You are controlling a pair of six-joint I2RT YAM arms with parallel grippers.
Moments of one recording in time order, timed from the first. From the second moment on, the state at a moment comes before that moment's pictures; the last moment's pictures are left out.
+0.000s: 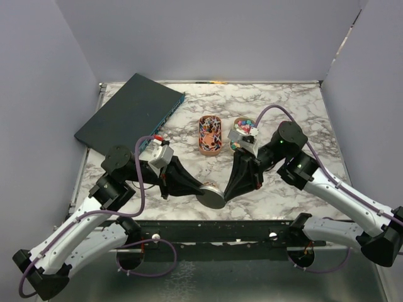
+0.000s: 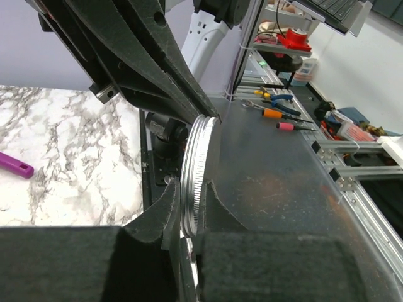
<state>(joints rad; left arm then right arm) -0.71 0.72 0.81 0.08 1.05 -0.36 0.79 1.06 0.96 0.23 -1.36 0.57</state>
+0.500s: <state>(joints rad) -0.71 0.70 0.73 0.09 0.96 -0.39 0.79 0.91 0.99 -0.20 -0.96 0.27</state>
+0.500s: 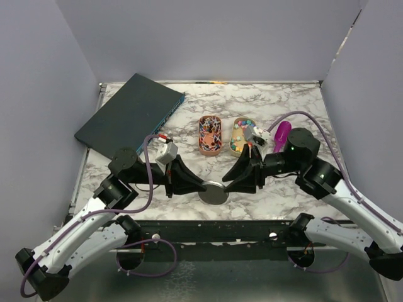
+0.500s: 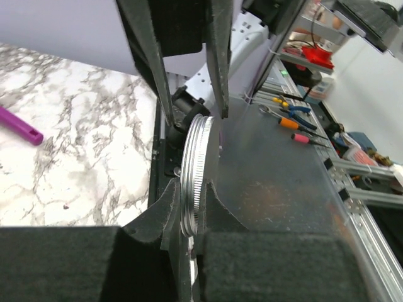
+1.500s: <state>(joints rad) -0.71 0.72 0.60 0.16 0.63 -0.61 0.79 0.72 0.64 0.02 -0.52 0.50</state>
